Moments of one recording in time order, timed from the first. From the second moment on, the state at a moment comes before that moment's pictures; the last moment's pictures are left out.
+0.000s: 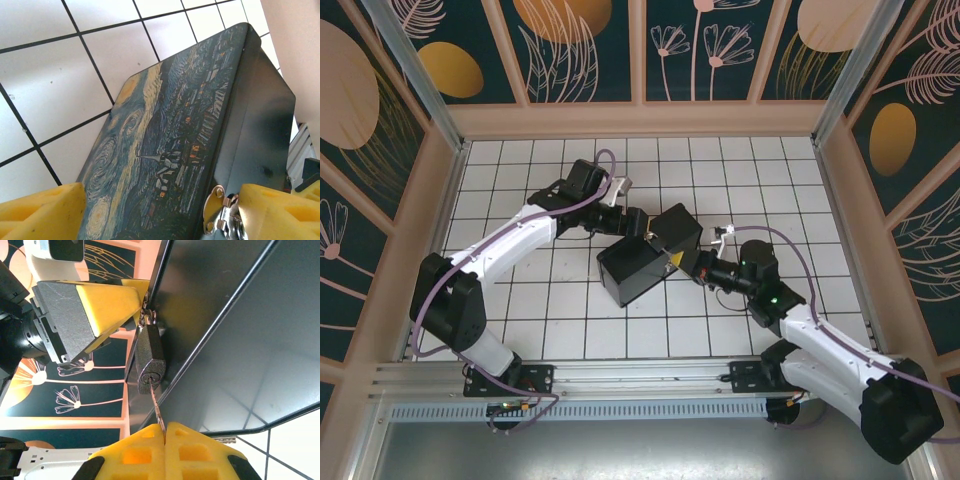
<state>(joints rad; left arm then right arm) -0.56 1.60 1.26 -0.54 0.50 -0.43 0.56 0.86 0.34 0.28 -0.57 1.19</state>
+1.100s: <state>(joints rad) -0.59 1.57 1.20 -0.50 0.54 -0.43 0.56 0.94 0.37 0.34 -0.58 1.34</state>
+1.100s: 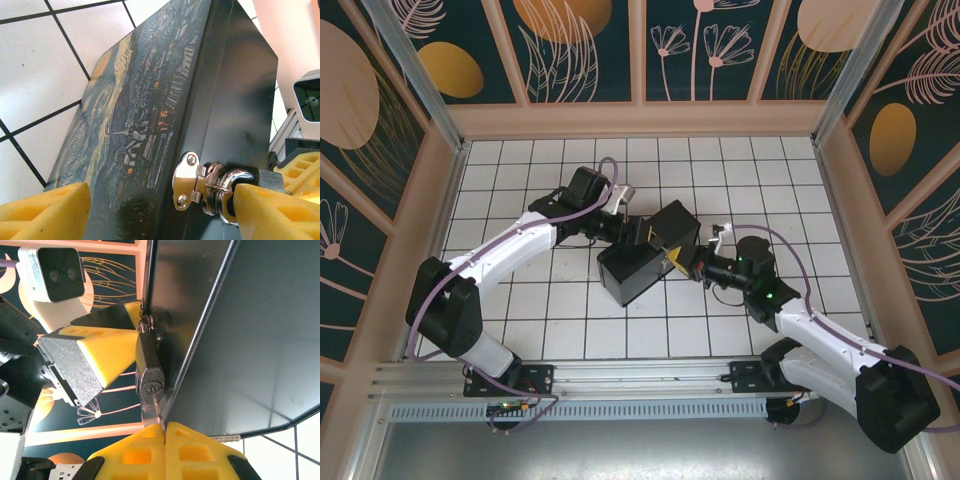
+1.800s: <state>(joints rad) -0.58 1.56 1.18 -0.46 0.55 -0.44 0.56 1.08 0.49 0.28 -0.63 1.30</state>
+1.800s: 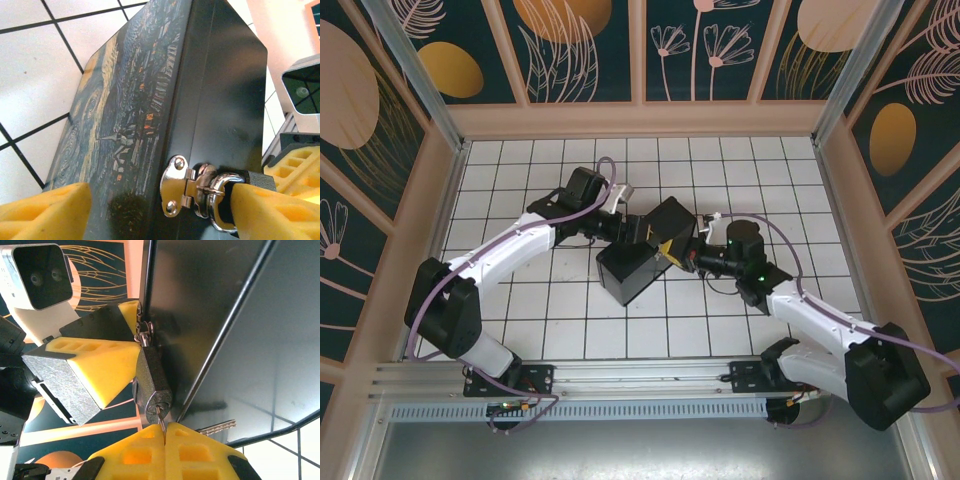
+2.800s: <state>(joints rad) -0.48 1.58 1.33 -0.61 0.48 -0.35 0.53 0.86 0.65 -0.11 -0.39 0.57</state>
